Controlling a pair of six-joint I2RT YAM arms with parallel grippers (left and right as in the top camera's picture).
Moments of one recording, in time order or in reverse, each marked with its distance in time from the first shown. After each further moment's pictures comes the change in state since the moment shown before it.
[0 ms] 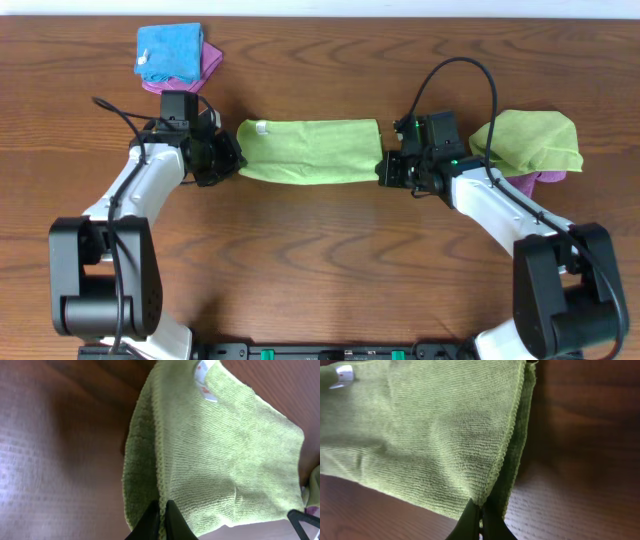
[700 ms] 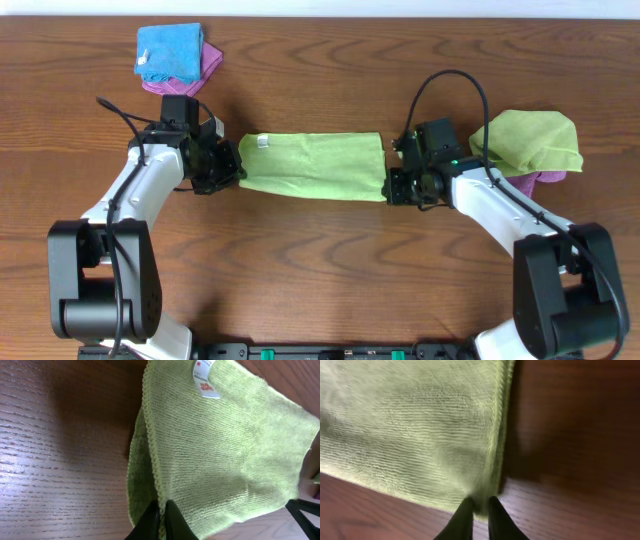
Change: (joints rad) left arm 0.000 -0.009 0.000 -0.105 -0.003 0.105; right arm 0.000 0.000 0.000 -0.204 0.043 -0.115
